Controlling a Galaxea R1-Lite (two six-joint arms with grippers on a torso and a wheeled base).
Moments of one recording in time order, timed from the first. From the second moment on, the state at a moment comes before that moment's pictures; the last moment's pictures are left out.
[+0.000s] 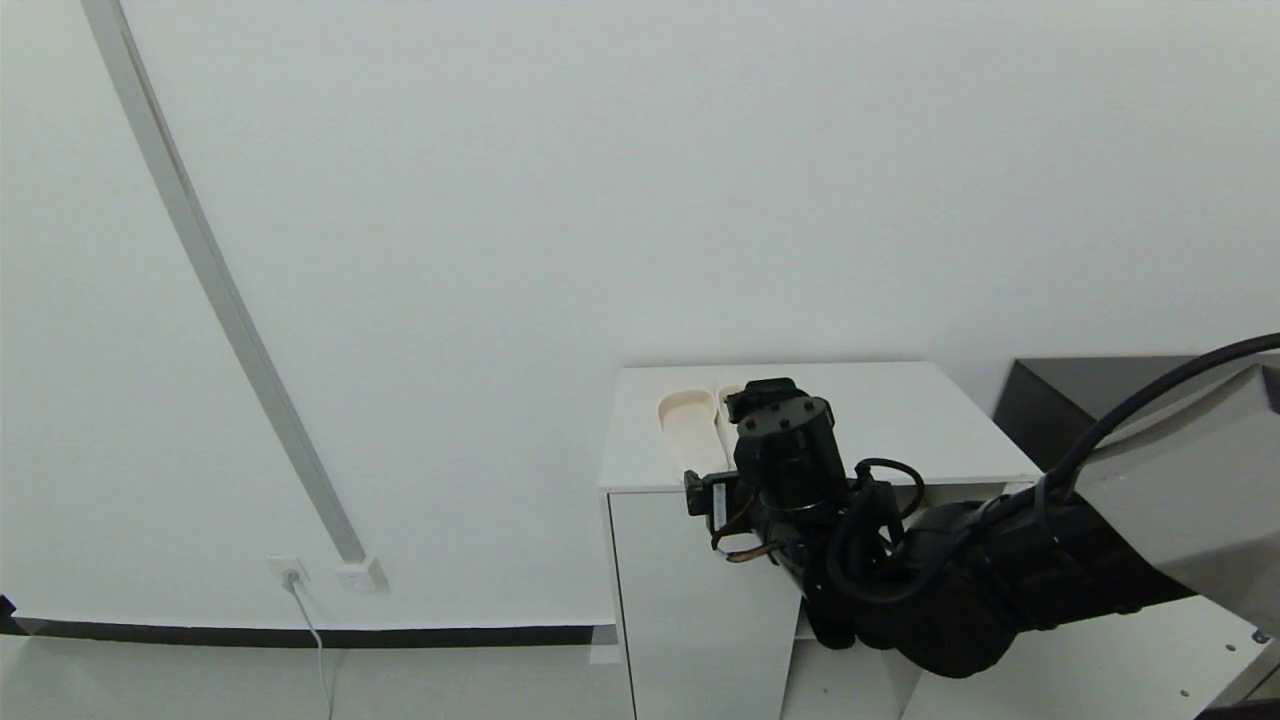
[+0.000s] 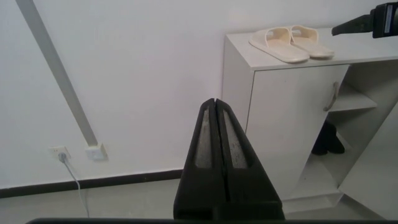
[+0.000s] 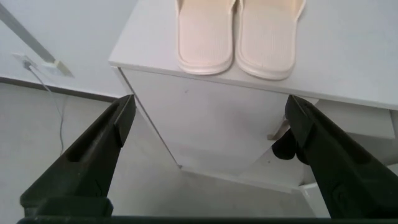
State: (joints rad) left arm 0.00 0.00 0.00 0.00 -0.05 0.03; right arm 0.83 2.08 -1.12 -0.57 -0.54 0.29
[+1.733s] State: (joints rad) left arm 0.00 0.00 0.00 0.00 -0.05 0.02; right arm 0.70 2.47 -1.34 -0.85 -0.45 0.11
